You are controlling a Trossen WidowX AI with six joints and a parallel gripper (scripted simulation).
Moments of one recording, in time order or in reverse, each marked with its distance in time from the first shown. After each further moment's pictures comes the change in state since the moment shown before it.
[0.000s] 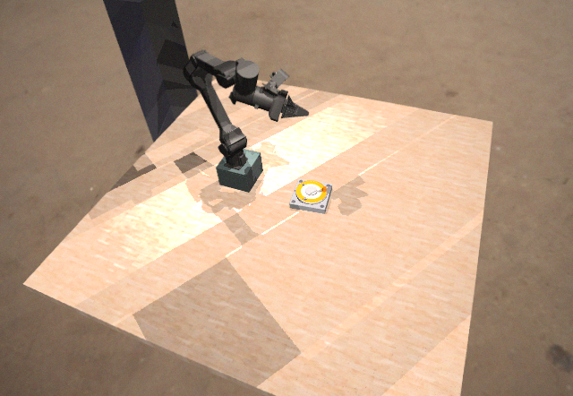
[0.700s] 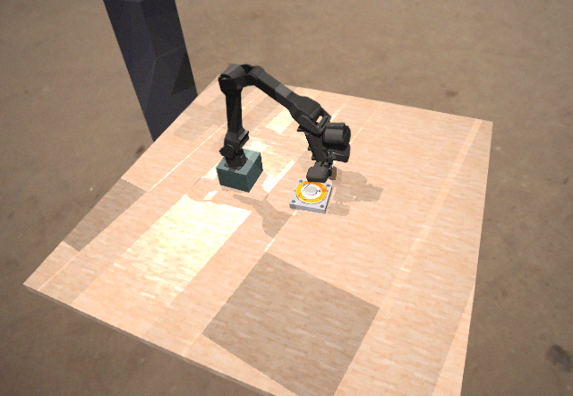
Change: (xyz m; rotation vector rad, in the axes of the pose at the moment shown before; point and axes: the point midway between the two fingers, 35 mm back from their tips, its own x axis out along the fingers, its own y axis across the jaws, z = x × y) arm 0.152 0.127 -0.159 0.619 0.980 0.242
